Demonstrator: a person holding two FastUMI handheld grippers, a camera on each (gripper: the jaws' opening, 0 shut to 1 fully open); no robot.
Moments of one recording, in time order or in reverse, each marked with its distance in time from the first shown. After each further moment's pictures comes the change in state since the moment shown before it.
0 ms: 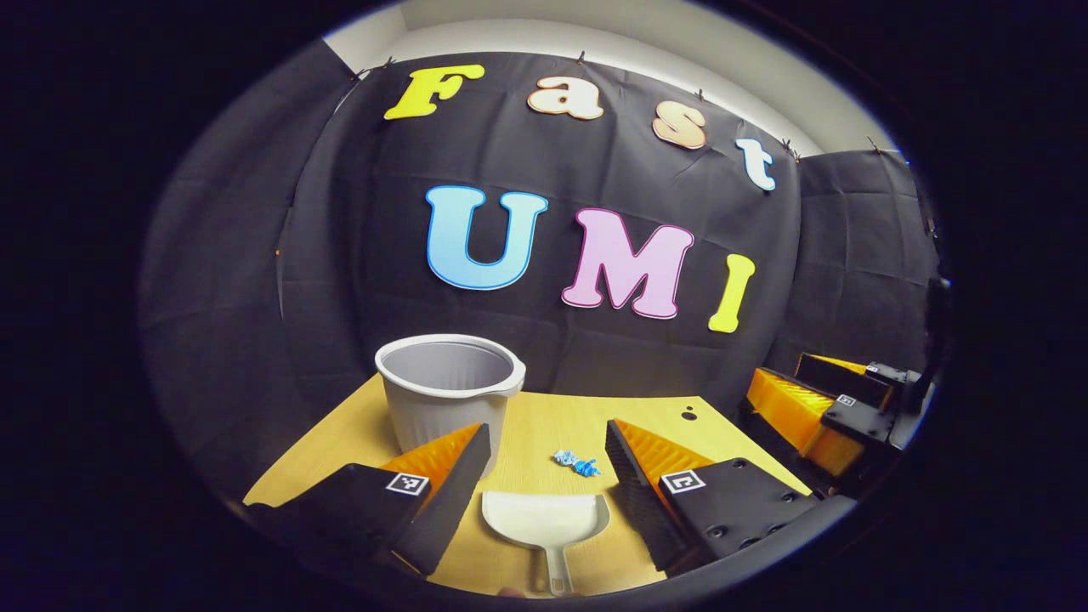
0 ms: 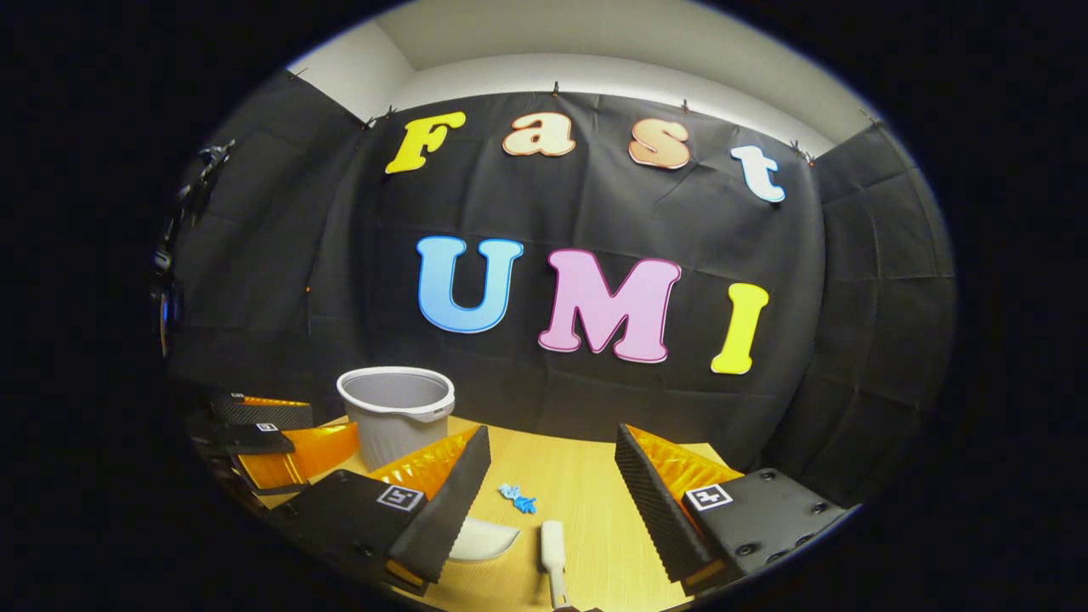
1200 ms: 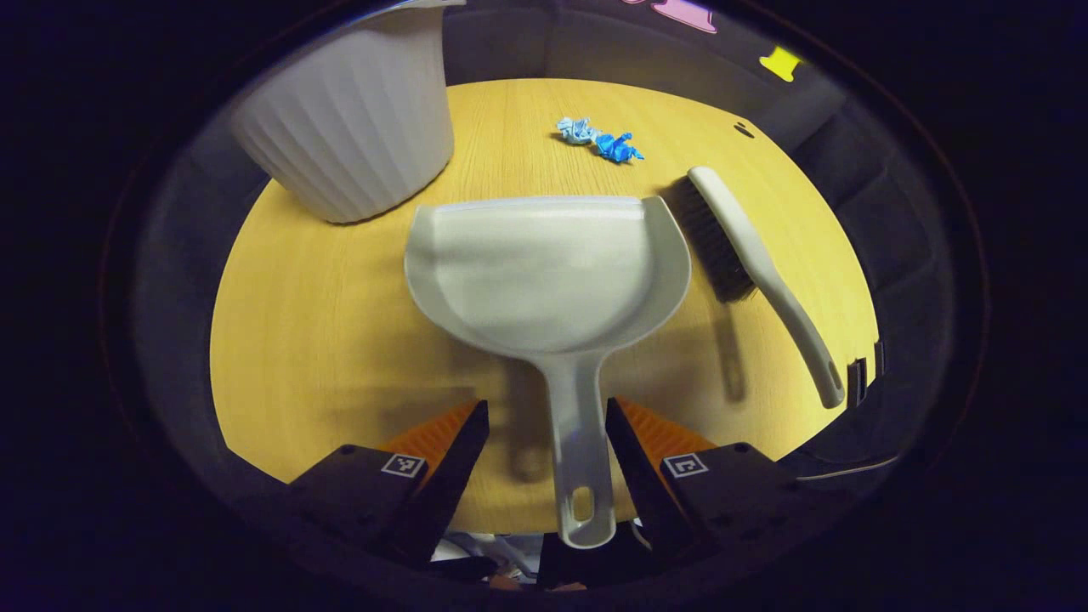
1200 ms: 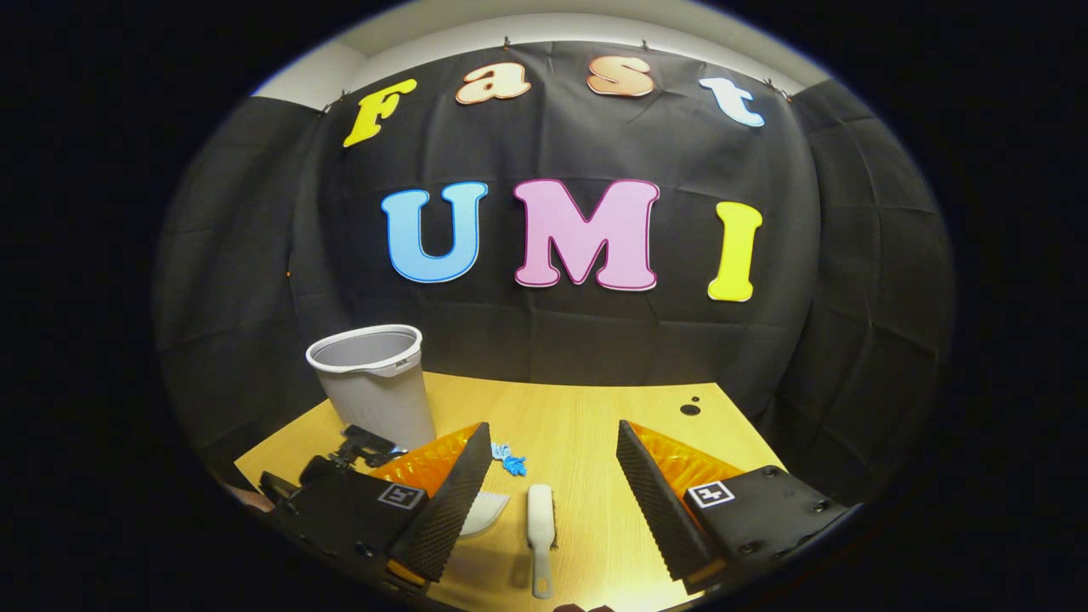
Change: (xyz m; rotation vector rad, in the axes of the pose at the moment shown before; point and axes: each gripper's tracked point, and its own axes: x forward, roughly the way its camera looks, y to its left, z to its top) left arm 0.051 0.000 -0.283 0.087 1.154 0.031; right arm 0.024 -0.046 -0.087 0.127 0.242 0.008
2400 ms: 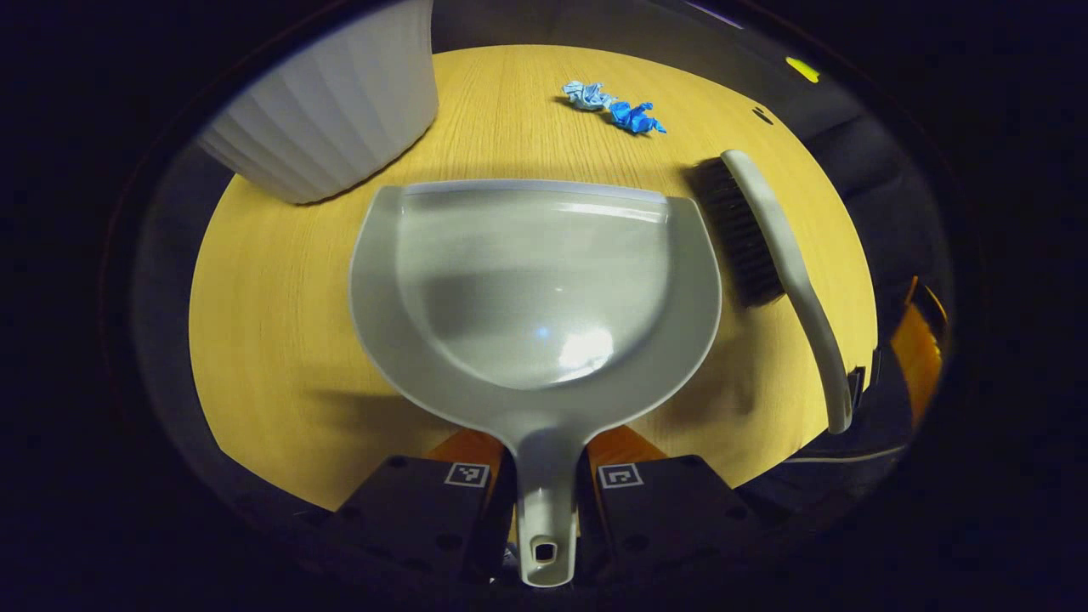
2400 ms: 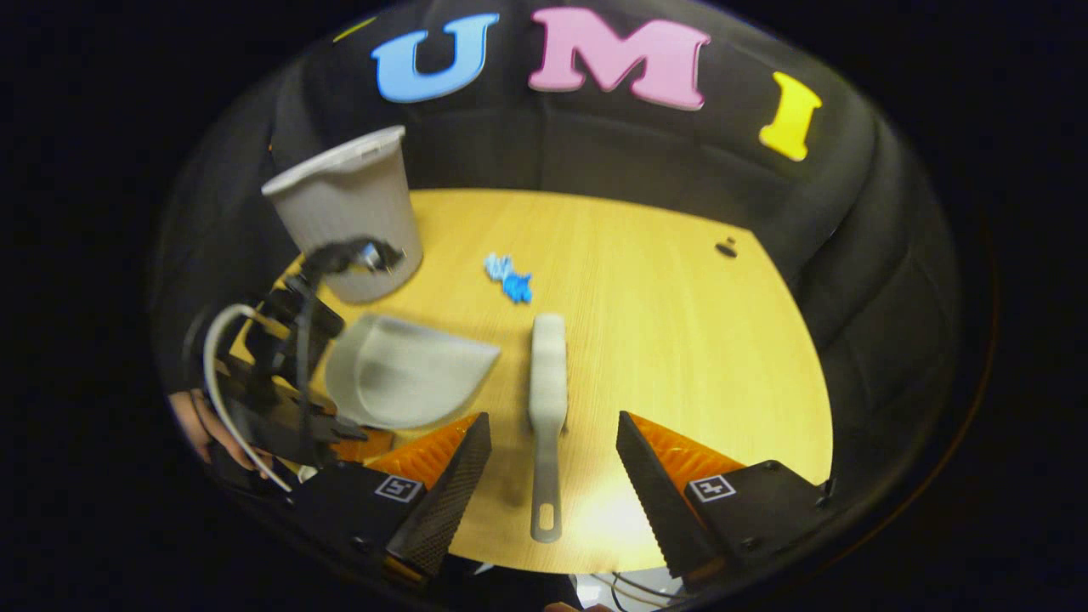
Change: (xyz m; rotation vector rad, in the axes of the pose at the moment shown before) left arm 0.015 0.005 0.005 -0.030 0.080 -0.048; right arm 0.021 0.006 -0.209 -0.070 0.768 0.051
